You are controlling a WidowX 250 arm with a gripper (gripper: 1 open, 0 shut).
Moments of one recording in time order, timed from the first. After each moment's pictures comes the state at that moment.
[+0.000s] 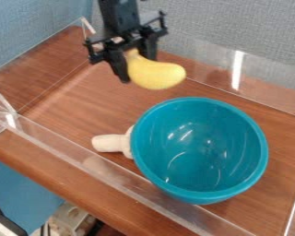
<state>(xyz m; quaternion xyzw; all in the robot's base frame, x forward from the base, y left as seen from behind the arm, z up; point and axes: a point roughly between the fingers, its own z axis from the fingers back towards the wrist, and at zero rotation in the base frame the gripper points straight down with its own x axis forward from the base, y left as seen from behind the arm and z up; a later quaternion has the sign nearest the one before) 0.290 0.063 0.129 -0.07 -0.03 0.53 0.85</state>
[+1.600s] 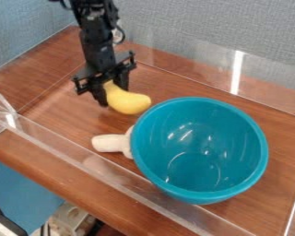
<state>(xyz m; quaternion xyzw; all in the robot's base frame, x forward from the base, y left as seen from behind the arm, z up) 0.317 0.109 0.040 -0.03 -0.06 0.54 0.84</state>
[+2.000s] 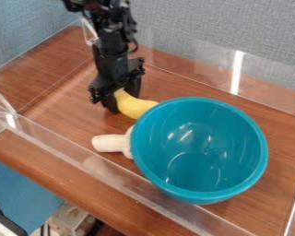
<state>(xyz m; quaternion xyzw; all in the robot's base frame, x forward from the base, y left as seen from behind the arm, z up) 0.329 0.091 0.026 -0.01 -0.07 0.61 0.79</state>
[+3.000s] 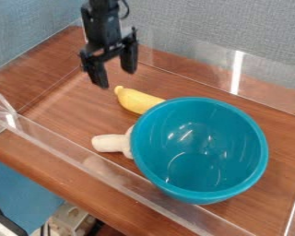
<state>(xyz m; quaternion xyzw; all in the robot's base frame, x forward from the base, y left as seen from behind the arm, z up) 0.321 0.107 0.092 -0.04 0.00 0.62 0.78</state>
